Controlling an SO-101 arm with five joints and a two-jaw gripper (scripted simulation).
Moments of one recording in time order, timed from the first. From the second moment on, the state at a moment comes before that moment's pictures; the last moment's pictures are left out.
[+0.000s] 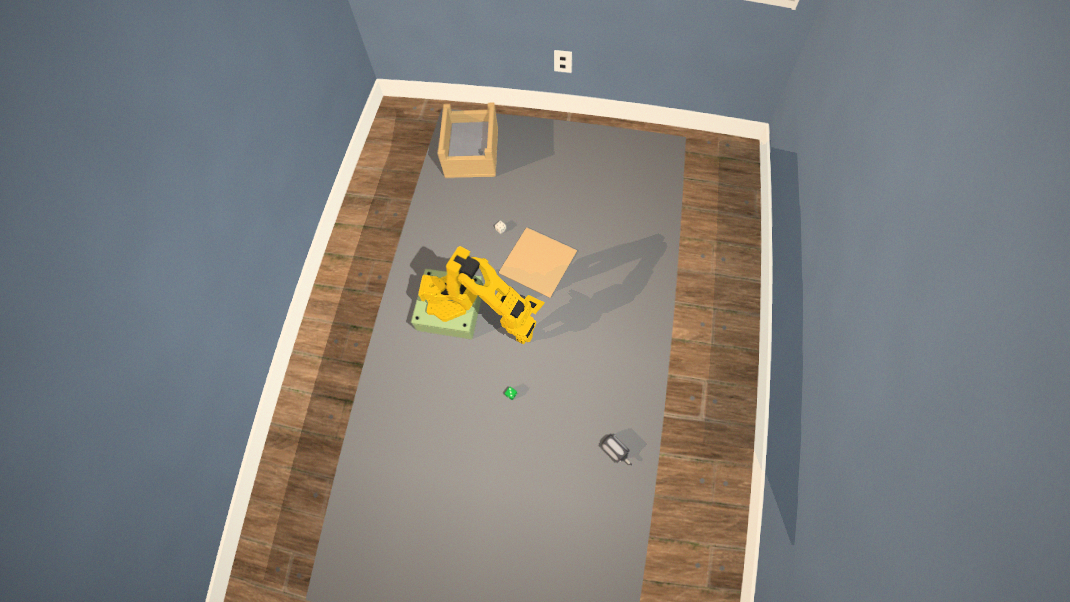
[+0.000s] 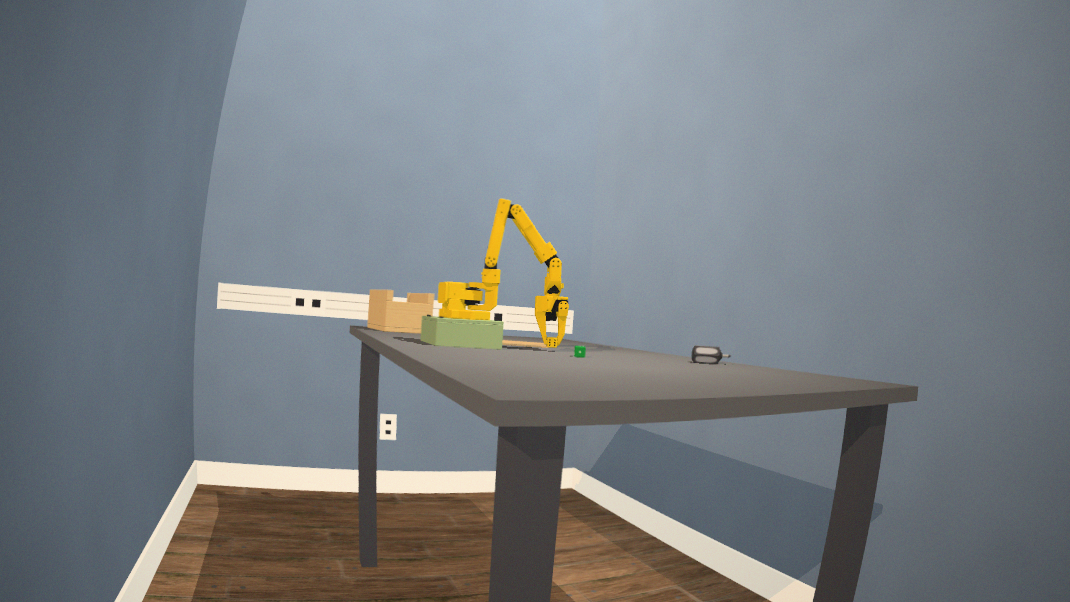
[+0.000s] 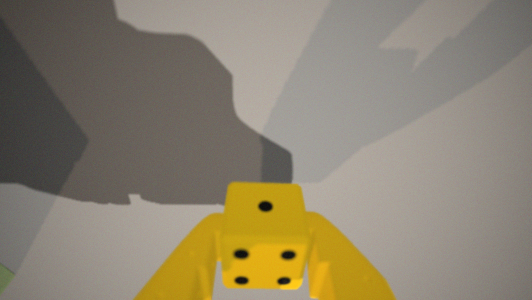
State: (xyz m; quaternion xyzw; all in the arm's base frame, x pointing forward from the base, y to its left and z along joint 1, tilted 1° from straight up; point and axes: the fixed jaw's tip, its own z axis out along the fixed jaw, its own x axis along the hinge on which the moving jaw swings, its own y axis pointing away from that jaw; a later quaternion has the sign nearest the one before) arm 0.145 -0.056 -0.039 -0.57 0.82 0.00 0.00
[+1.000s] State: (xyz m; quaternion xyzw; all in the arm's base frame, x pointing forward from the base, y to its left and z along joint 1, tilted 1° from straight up) arm 0.145 -0.056 -0.046 -0.57 0.82 -0.01 0.00
